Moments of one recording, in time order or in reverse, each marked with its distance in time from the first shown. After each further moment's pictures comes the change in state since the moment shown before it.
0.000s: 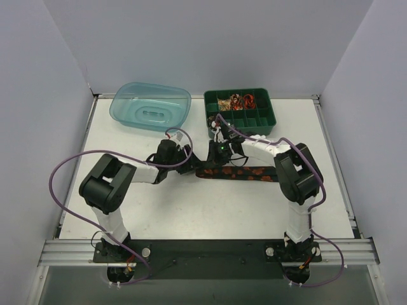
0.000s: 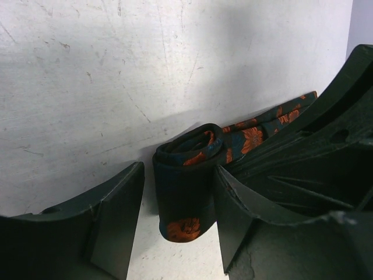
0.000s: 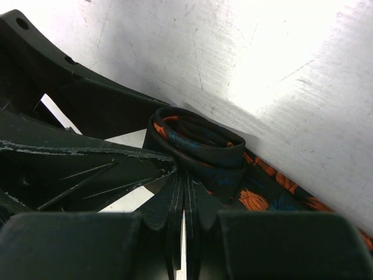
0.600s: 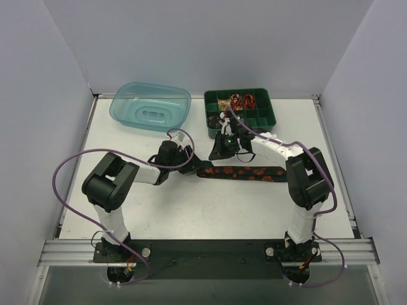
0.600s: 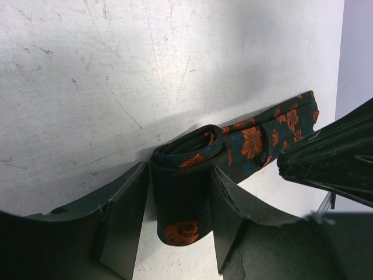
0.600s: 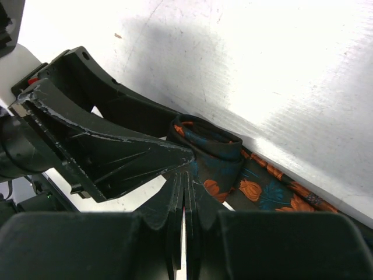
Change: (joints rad) left arm -0.012 0.032 -0.010 0.080 0.003 -0.005; right arm -0.046 -0.102 -0.013 0.011 0.001 0.011
